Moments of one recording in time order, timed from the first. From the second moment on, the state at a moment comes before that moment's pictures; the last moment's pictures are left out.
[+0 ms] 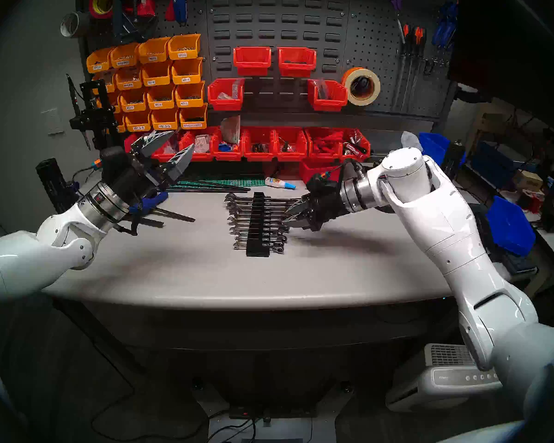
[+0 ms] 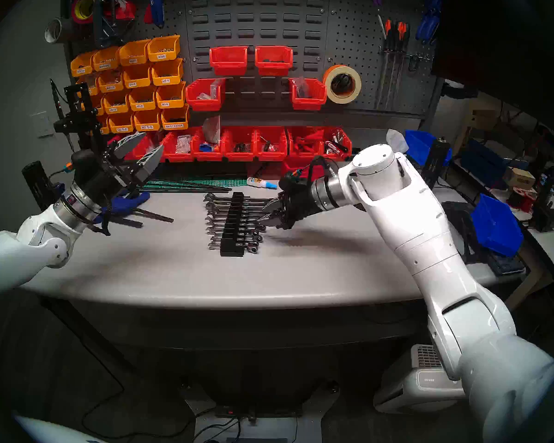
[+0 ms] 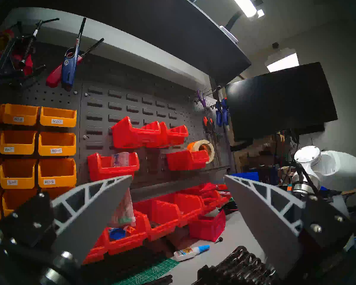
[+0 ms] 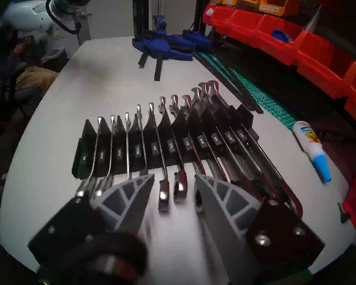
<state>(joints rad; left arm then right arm) 0.77 -0.17 -0.36 -1.71 -1.43 -0.81 -0.44 -0.86 -1.09 1.16 -1.43 0.04 0.53 1.26</state>
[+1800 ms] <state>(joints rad) 0.77 -0.17 -0.36 -1.71 -1.43 -0.82 -0.44 -1.03 -1.17 1.42 -1.55 0.17 0.38 1.05</state>
